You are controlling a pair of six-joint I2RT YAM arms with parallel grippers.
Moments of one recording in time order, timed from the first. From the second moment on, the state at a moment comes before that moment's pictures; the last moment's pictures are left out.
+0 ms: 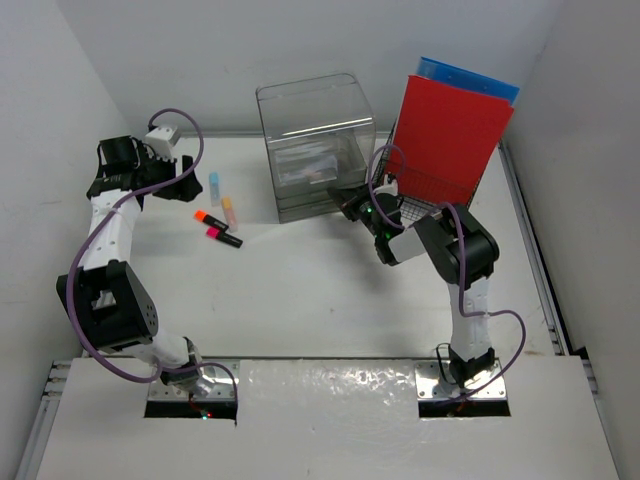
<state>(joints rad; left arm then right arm) 0.29 1.50 1.27 -0.51 0.54 0.32 0.45 2.10 0.87 1.13 -0.02 1.25</state>
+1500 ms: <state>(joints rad) 0.29 1.50 1.27 -0.51 0.53 0.32 0.48 1.95 0.58 1.26 -0.06 1.30</state>
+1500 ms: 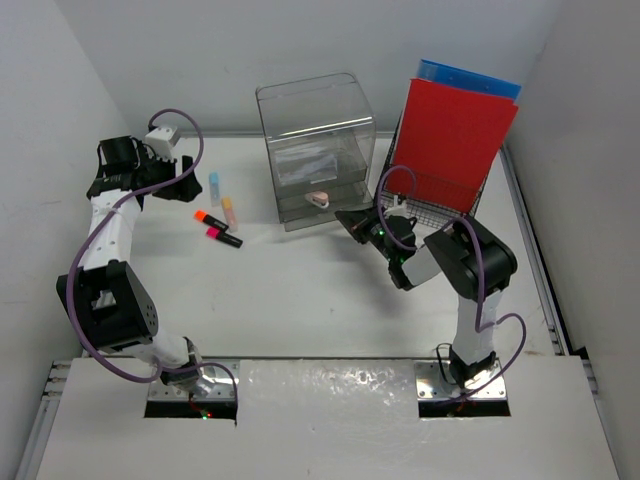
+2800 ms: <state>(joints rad) 0.29 1.50 1.27 -0.52 0.52 0.34 0.48 1.99 0.77 1.23 -0.06 1.02</state>
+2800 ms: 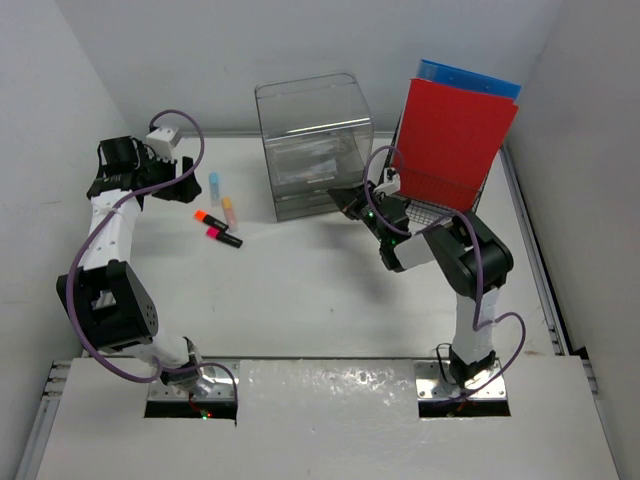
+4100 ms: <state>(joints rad) 0.29 1.50 1.27 -0.52 0.52 0.35 0.47 2.16 0.90 1.16 -0.01 1.12</state>
